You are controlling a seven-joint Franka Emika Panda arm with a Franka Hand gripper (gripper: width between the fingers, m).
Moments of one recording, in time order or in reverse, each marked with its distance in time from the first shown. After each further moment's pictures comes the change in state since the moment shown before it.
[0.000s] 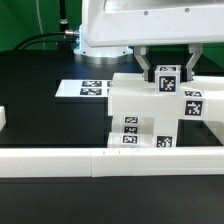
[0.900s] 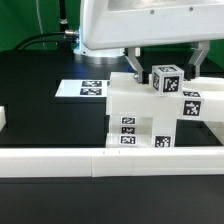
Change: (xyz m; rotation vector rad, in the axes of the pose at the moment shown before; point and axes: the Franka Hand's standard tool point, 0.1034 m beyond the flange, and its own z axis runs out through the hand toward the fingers) arm 0.003 0.005 -0.001 0.003 -0.022 -0.553
